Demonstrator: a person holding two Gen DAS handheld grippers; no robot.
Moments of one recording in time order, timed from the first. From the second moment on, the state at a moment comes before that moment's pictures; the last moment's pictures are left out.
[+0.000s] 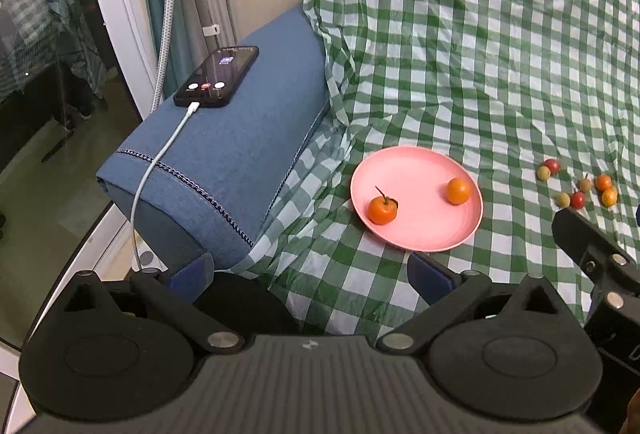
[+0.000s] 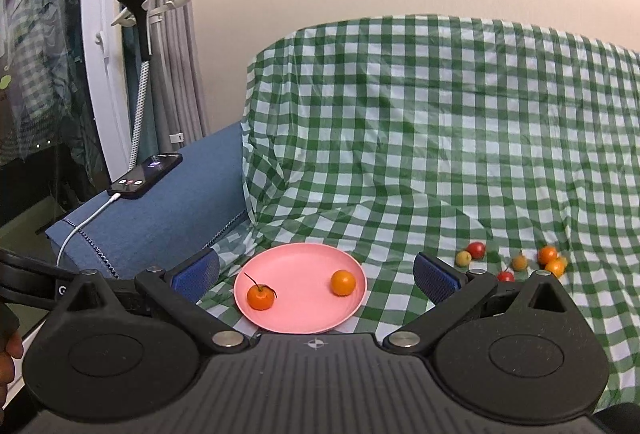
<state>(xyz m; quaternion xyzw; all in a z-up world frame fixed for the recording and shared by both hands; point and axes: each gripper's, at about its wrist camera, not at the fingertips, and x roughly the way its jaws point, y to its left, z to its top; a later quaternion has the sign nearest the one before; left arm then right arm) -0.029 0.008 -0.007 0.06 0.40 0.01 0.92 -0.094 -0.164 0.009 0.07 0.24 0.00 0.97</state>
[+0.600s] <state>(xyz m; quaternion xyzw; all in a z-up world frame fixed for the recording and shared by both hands) 0.038 -0.075 -0.032 0.12 0.45 -0.02 0.88 -0.073 -0.273 -0.047 0.13 0.25 -0.19 0.94</state>
